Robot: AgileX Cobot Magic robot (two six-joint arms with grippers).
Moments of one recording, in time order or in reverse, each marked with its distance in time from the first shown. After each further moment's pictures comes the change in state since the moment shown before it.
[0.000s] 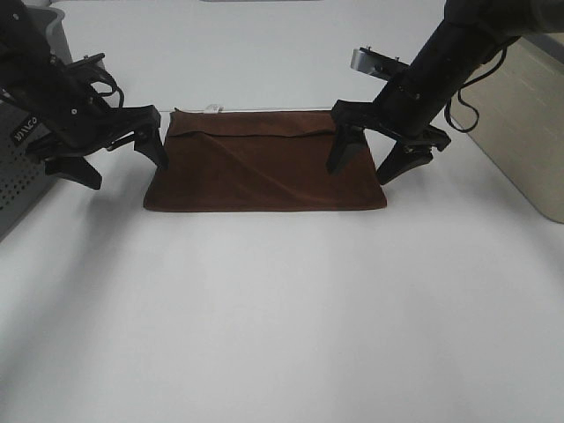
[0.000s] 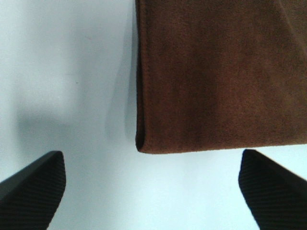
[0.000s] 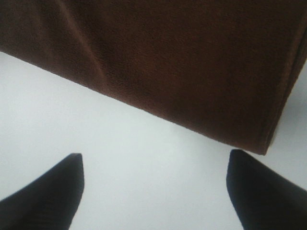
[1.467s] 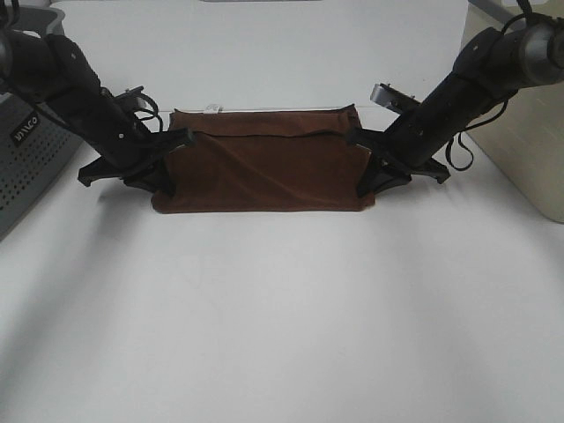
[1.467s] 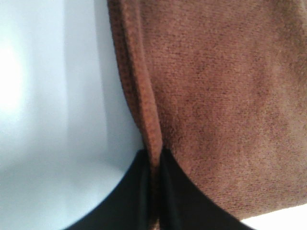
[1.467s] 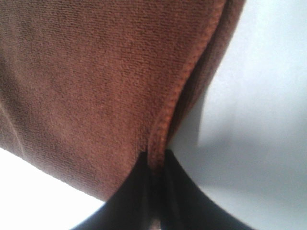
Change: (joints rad) left arm -0.024 0.254 -0.221 -0.102 0.040 0.021; right arm -0.093 0.178 -0.036 0.142 -0.117 -0.076
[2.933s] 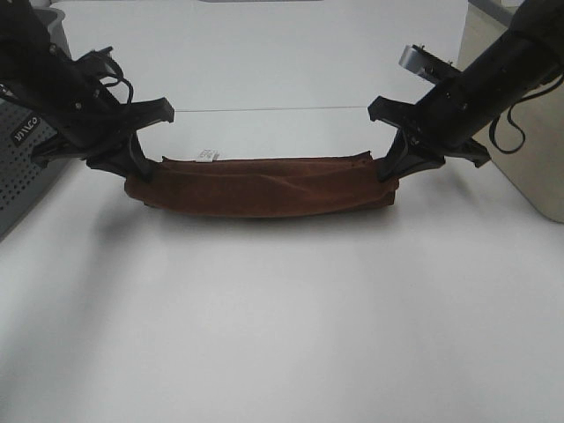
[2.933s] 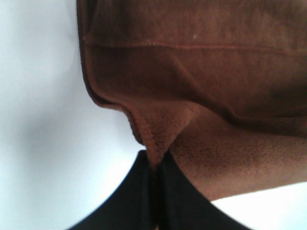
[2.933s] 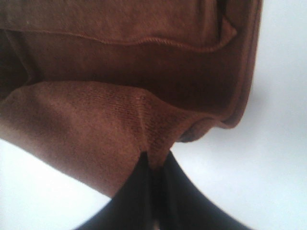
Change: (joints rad) left arm -0.031 -0.370 0.318 0.045 -0.005 -0.052; right arm 0.001 -0.354 0.333 0.020 -0.036 -0.018
